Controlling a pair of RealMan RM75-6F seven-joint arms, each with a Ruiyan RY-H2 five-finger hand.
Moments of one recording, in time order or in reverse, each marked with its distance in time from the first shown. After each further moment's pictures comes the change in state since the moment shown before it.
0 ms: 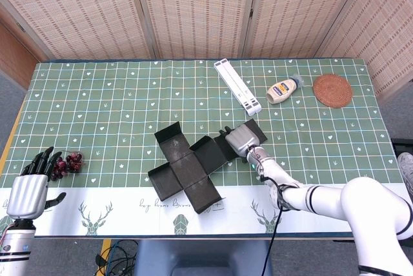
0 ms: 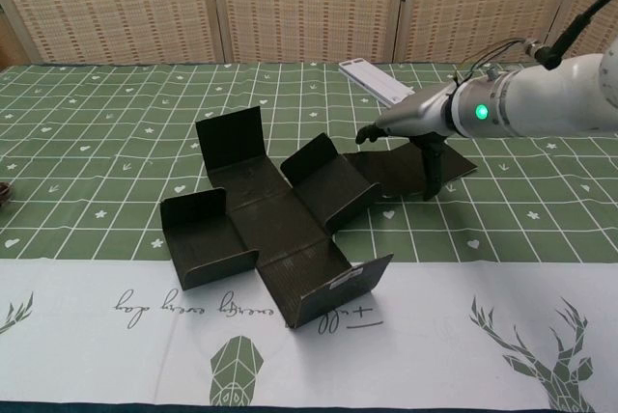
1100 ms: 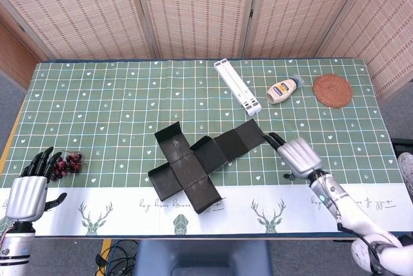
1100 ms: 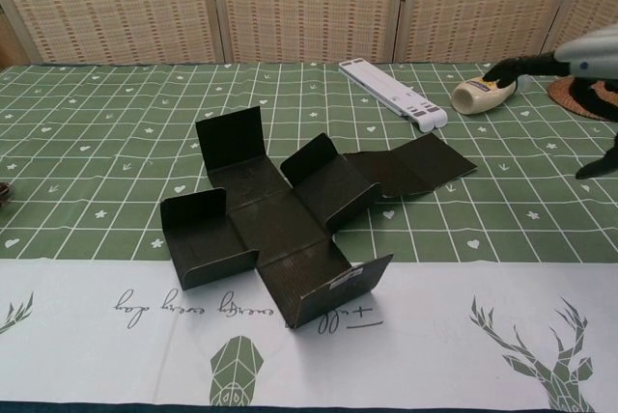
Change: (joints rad) left arm 0.010 0.004 0.013 -0.022 0.033 0.045 -0.001; right arm -0.573 0.486 0.165 -0.562 -0.600 0.207 0.235
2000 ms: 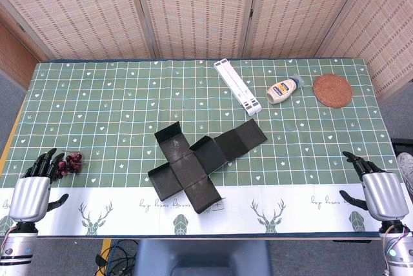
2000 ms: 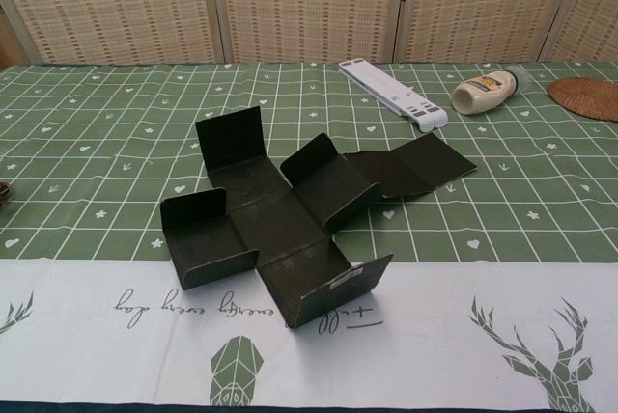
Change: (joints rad) left arm -0.014 -0.009 0.016 -0.006 -0.015 -0.003 0.025; right arm -0.523 -0.040 -0.136 0.177 -0.400 0.711 0.439
